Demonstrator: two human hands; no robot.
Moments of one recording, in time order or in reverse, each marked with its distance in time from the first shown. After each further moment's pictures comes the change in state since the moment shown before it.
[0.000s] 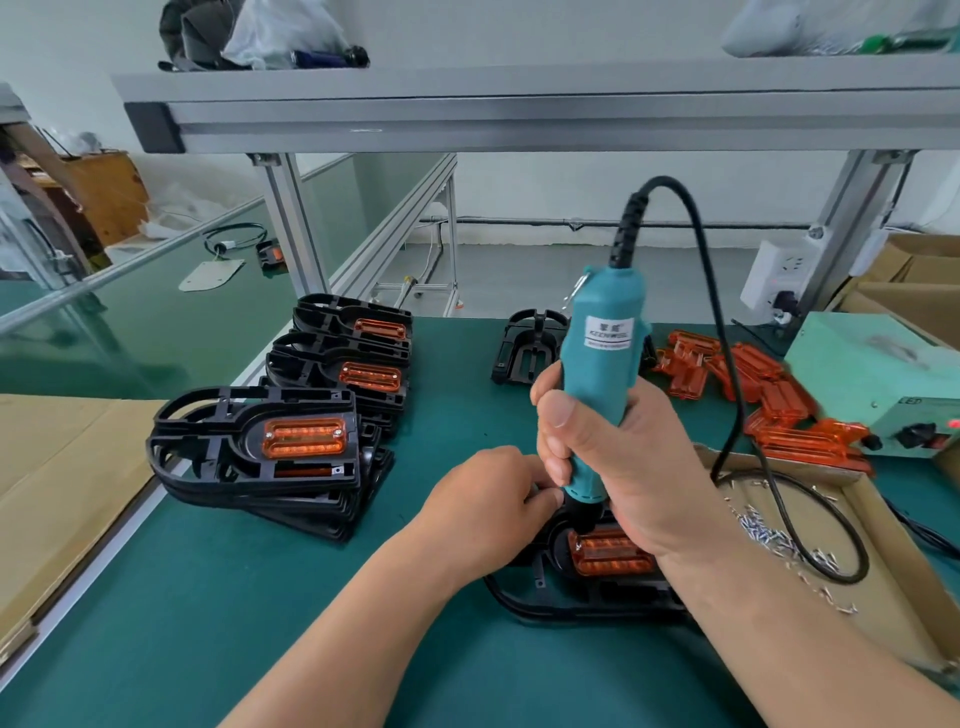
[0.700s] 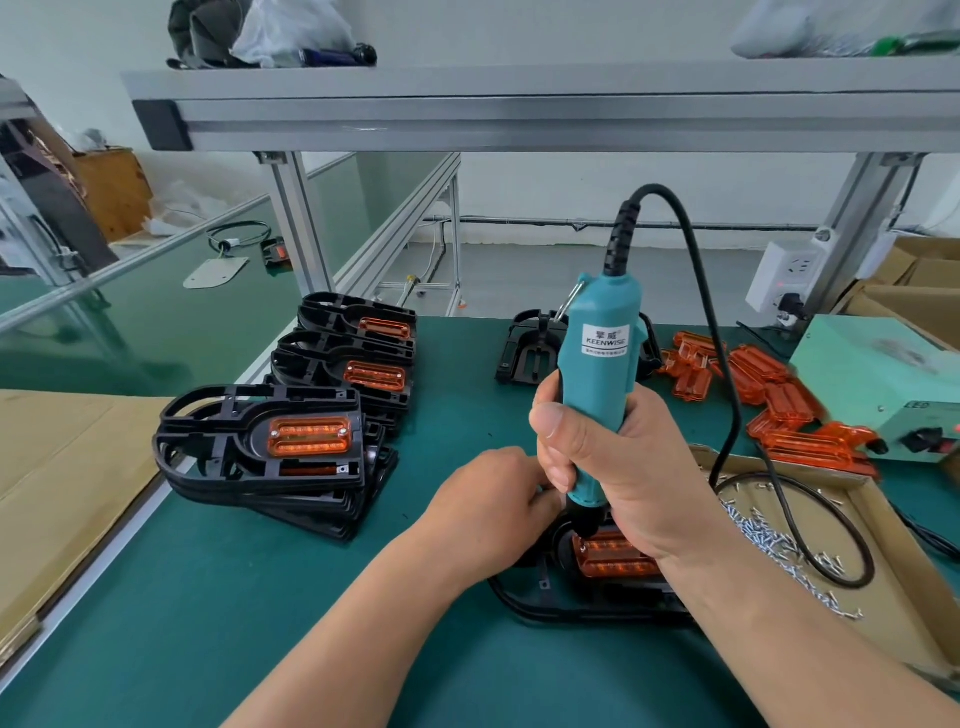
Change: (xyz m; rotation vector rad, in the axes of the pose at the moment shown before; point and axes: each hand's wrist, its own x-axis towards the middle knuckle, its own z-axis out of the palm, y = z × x) left_hand 0.002 -0.003 0.003 0.044 0.007 -0.010; right_hand 0.001 0.005 -0.001 -0.031 -0.025 0.022
